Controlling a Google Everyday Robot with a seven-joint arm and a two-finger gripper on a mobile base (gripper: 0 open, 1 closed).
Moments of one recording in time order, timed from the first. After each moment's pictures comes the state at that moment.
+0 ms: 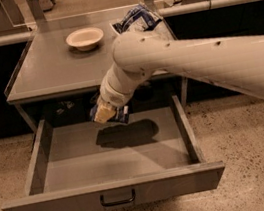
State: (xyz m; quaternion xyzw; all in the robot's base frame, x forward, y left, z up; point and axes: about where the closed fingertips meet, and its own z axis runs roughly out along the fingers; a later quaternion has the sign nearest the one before) arm 0.611 0.076 0.772 -0.61 0.73 0.12 0.28
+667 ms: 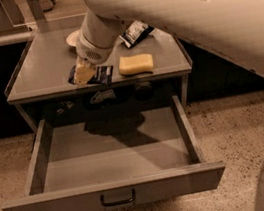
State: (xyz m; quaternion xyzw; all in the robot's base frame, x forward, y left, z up) arm 0.650 0.099 0.896 -0.63 0.70 0.07 0.32
